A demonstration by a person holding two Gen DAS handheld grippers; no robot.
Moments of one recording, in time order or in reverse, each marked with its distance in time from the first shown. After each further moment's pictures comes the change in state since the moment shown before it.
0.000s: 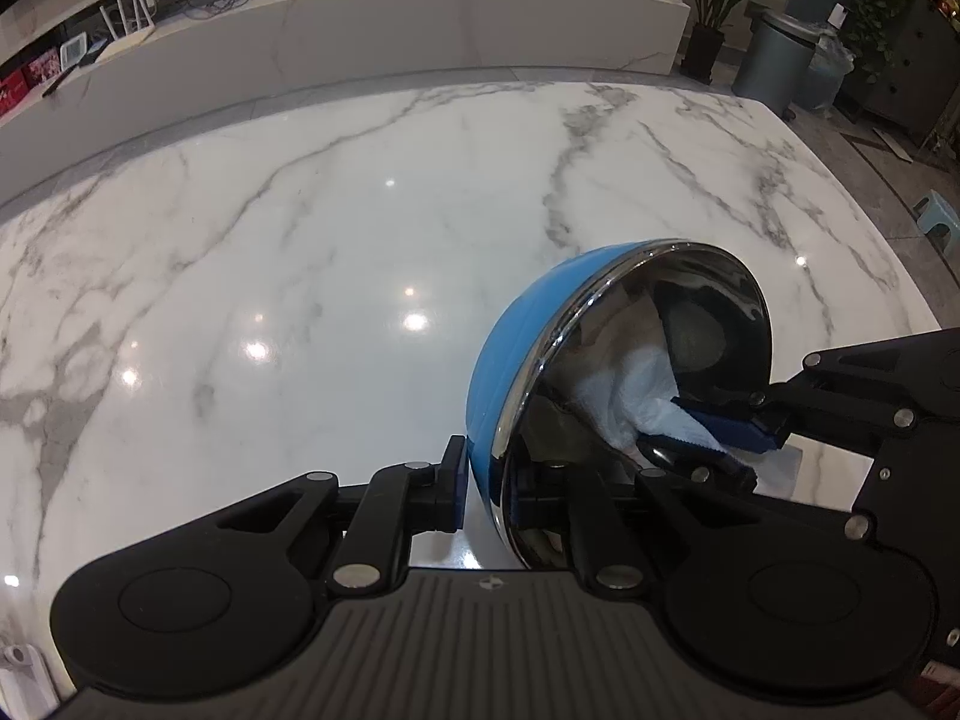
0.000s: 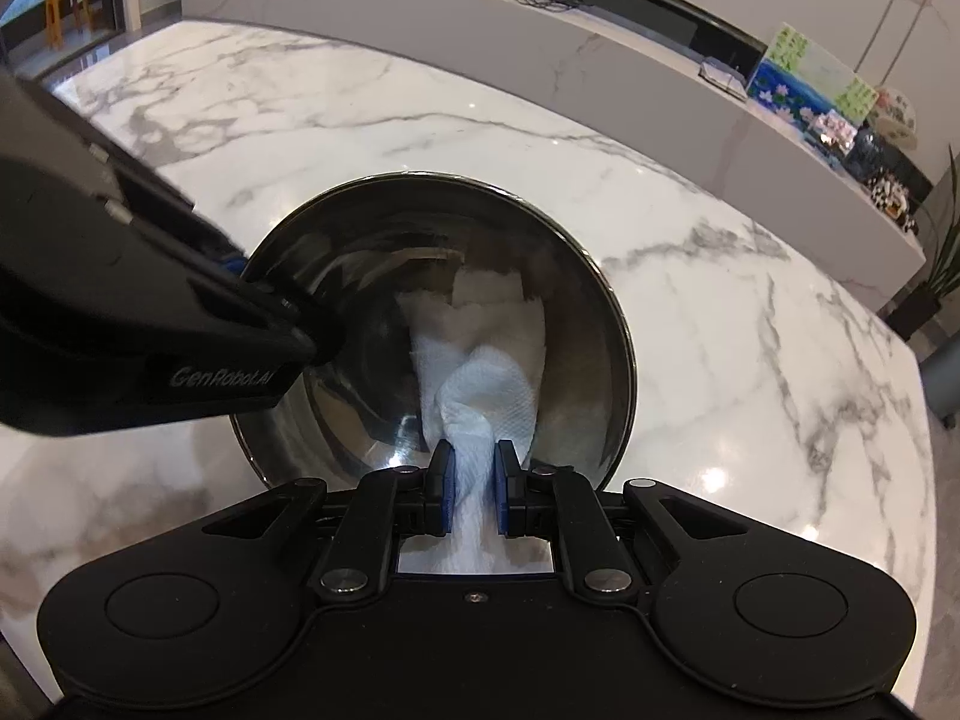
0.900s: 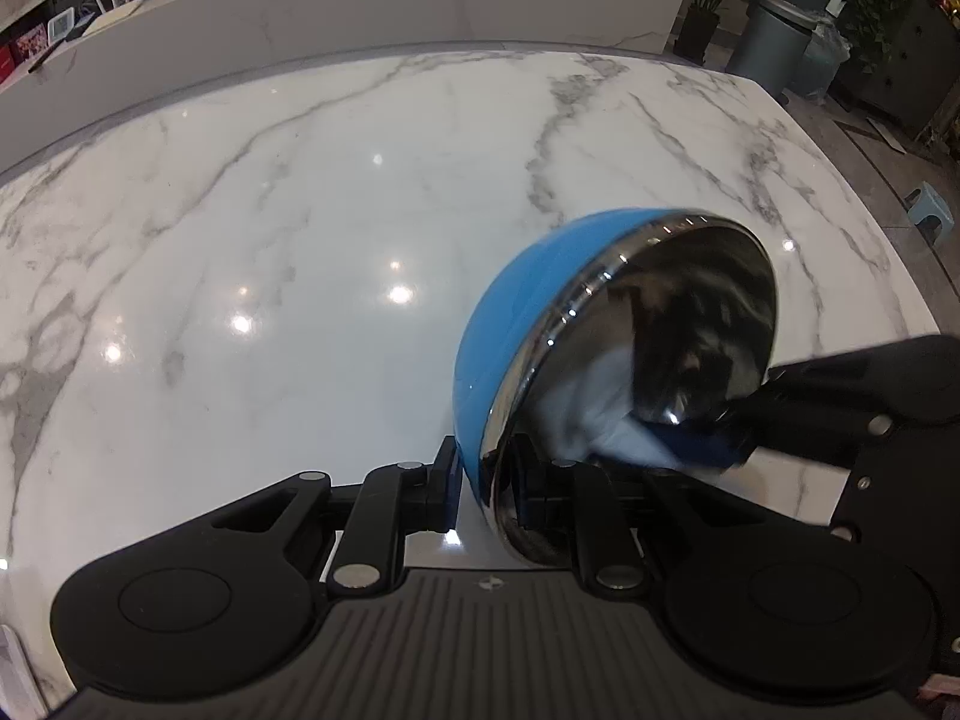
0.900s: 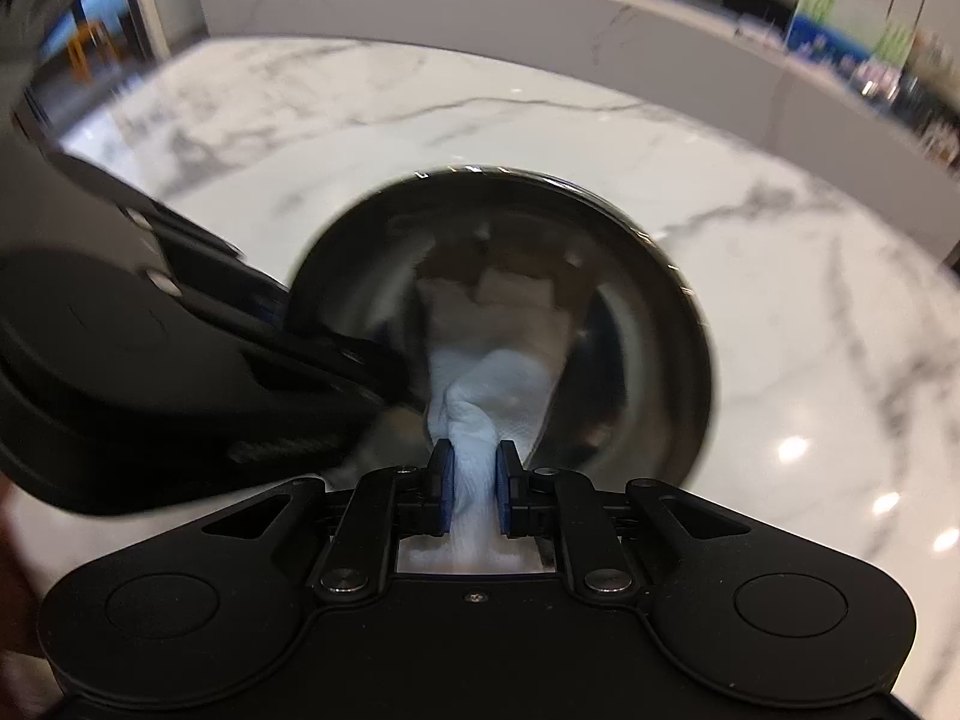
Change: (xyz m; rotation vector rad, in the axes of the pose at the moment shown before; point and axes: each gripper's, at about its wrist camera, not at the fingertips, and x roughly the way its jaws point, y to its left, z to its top) left arm 0.005 -0.005 -0.003 0.009 0.030 -0.012; right arm 0.005 0.004 -0.002 -0.027 0.015 0.009
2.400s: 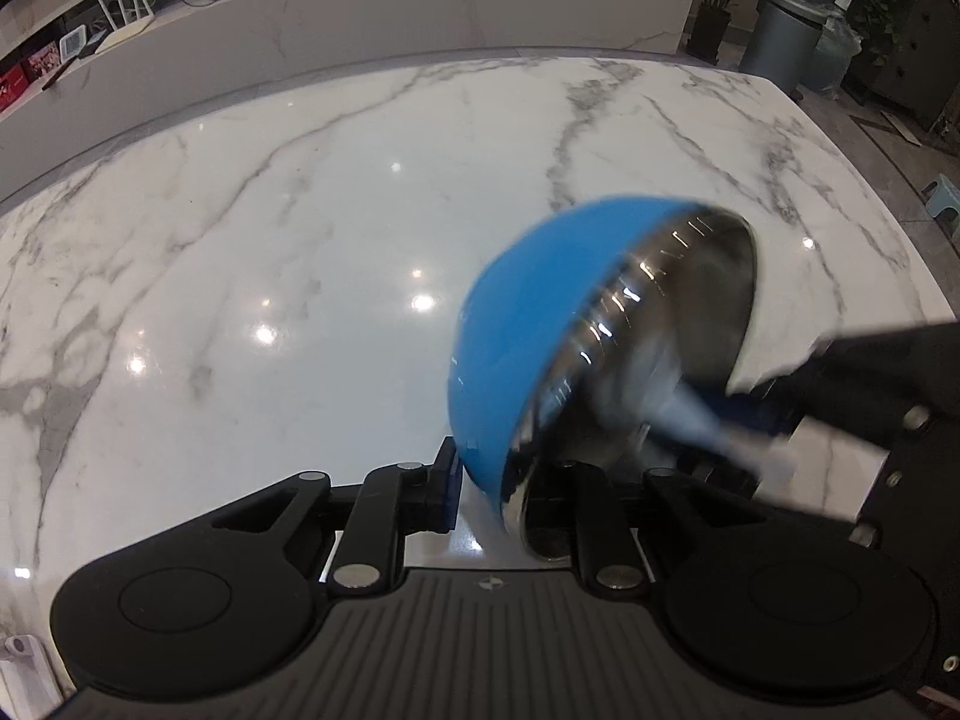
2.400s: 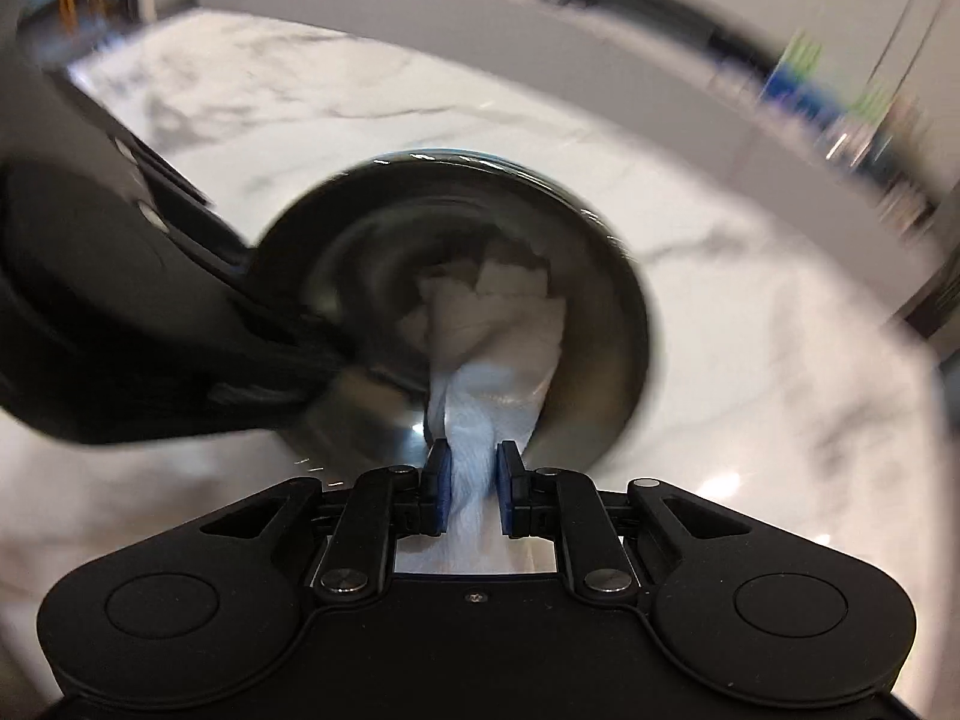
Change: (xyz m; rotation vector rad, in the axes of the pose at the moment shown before) left arm 0.000 0.001 0.001 0.011 -0.007 0.047; right arm -0.003 0.008 -0.004 -0.081 -0.035 -0.089
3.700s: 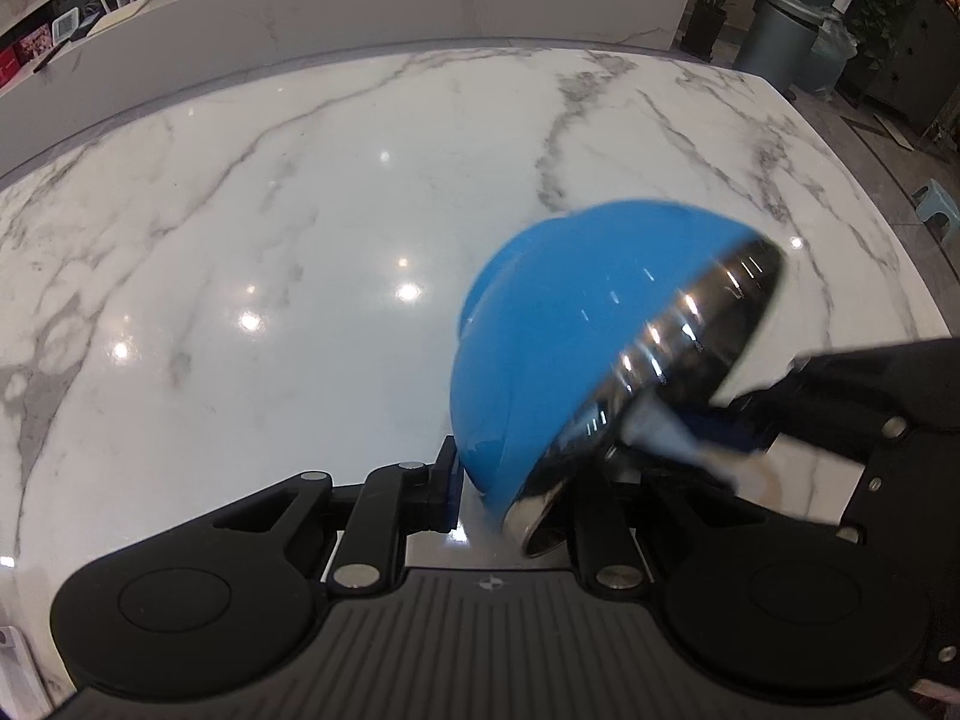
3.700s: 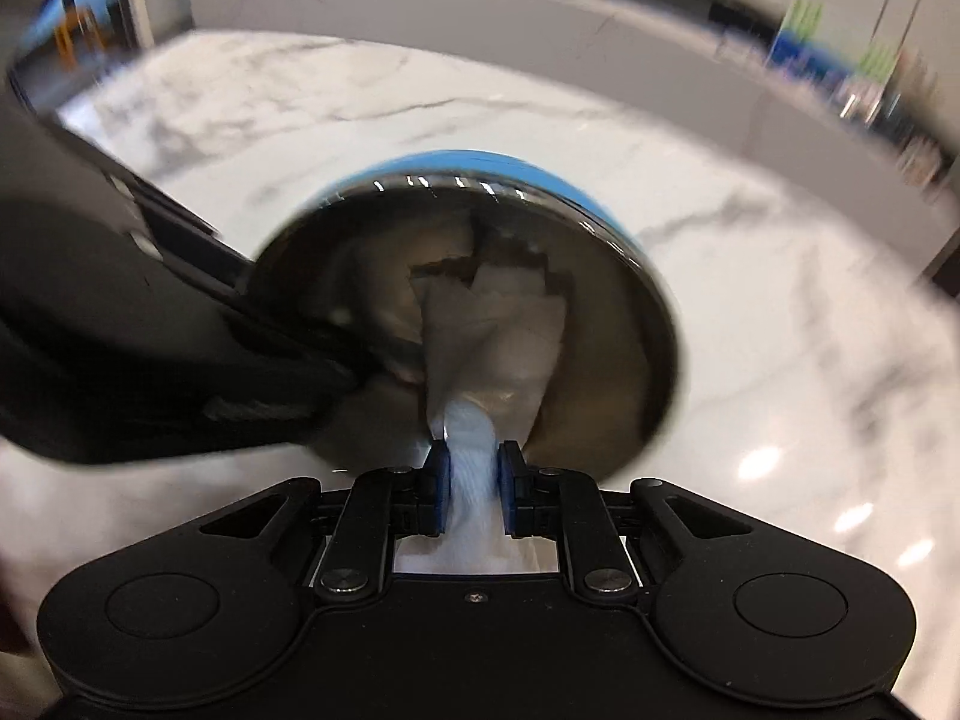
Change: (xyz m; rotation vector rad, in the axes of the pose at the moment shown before) left arm 0.003 0.000 0.000 -0.021 0.023 -0.037; right arm -0.004 -0.001 -0.006 0.089 0.013 0.064
